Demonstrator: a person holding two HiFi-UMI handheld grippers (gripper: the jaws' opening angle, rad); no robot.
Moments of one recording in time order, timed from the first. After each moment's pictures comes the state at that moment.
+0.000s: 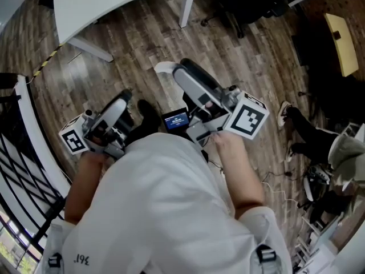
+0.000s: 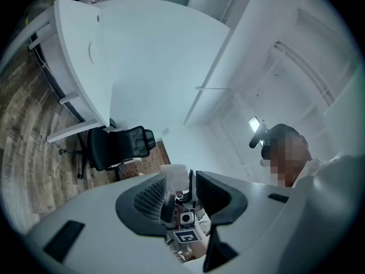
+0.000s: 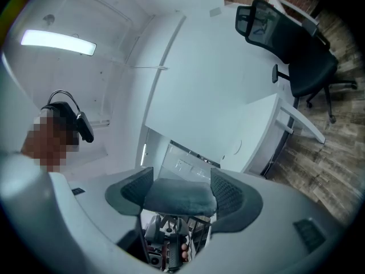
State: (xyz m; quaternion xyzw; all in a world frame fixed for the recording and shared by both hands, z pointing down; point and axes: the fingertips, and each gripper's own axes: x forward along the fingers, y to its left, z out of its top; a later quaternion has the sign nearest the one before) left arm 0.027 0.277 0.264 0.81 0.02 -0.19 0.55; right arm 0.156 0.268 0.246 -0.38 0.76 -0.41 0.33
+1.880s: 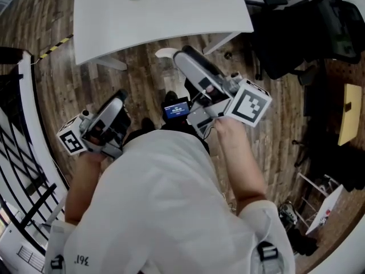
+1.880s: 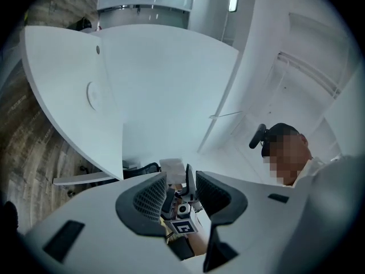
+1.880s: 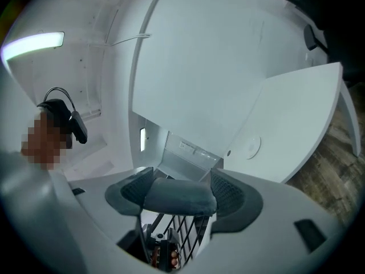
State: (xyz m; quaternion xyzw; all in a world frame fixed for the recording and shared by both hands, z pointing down) left arm -0.009 -0.014 0.282 0.80 -0.10 -0.26 0.54; right arm 0.128 -0.082 0.259 -0.30 0.80 -0.45 0.25
